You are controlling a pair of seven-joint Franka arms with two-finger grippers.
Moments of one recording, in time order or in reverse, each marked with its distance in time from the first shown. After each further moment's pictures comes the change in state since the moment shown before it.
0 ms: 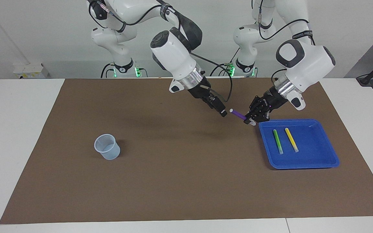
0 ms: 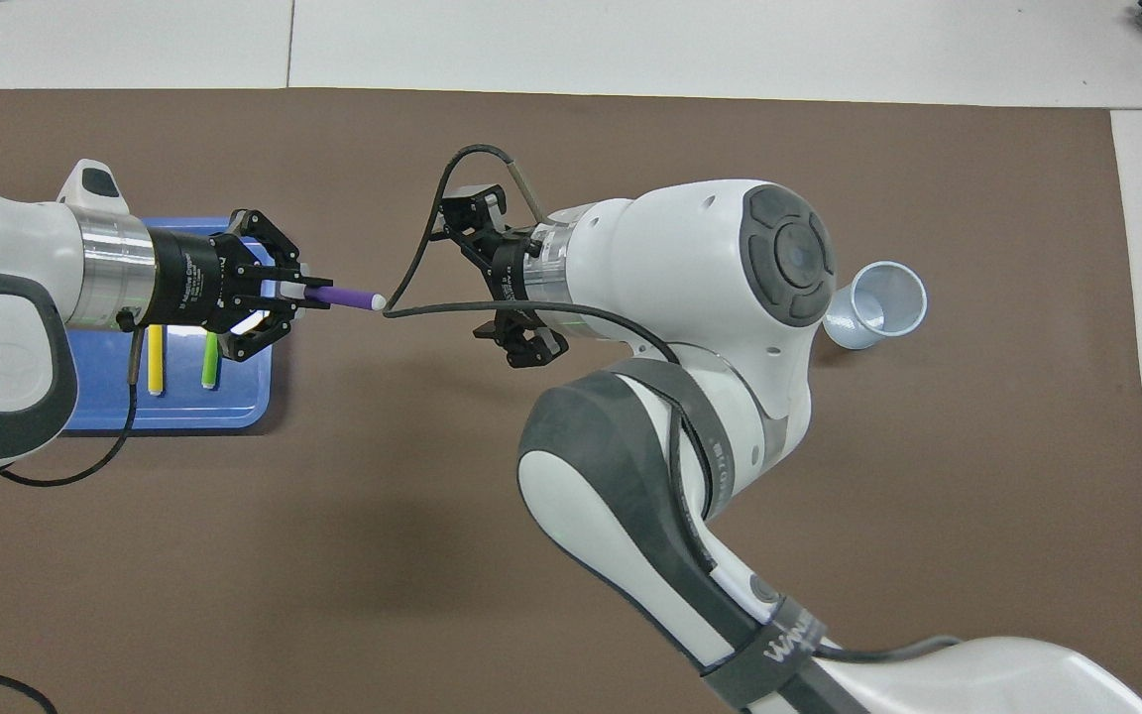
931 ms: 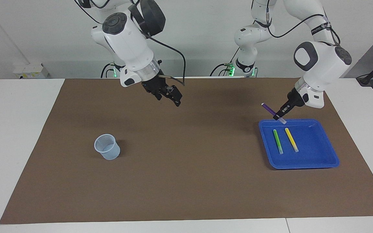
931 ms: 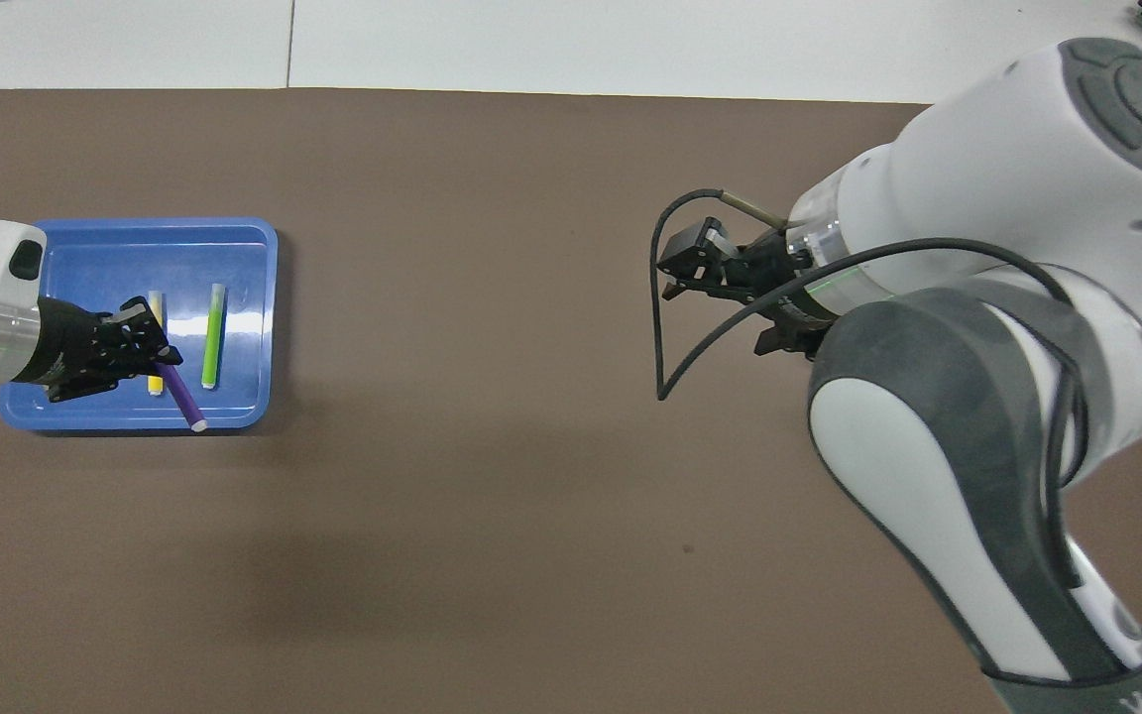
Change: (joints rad) left arm 0.205 -0.060 0.007 -0.135 0.360 -0.044 0.811; right arm -0.282 -0.186 -0.010 0.000 -0.204 -0.611 -0.684
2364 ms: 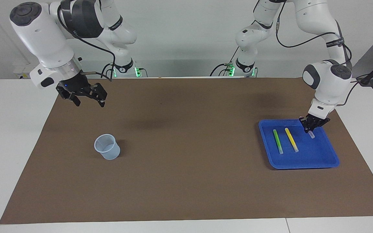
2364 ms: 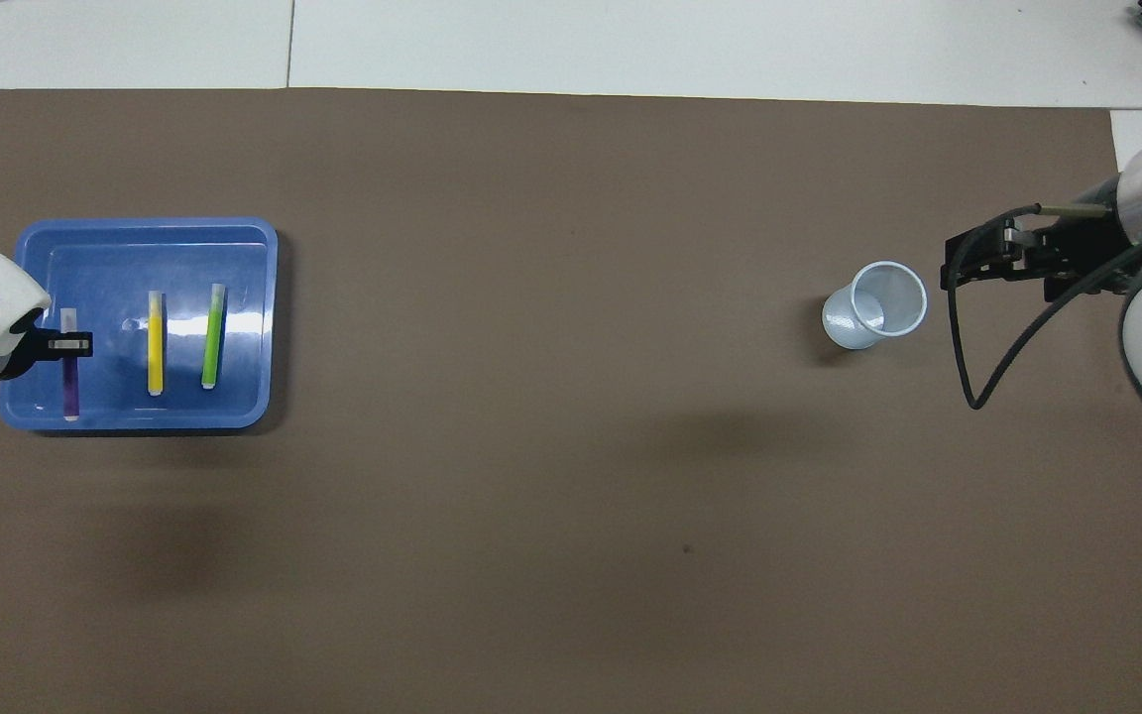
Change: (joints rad) left arm 0.141 0.185 0.002 -0.074 0.437 0.445 0.443; right arm -0.266 -0.039 0.013 0.000 -0.194 -0.081 -0.556
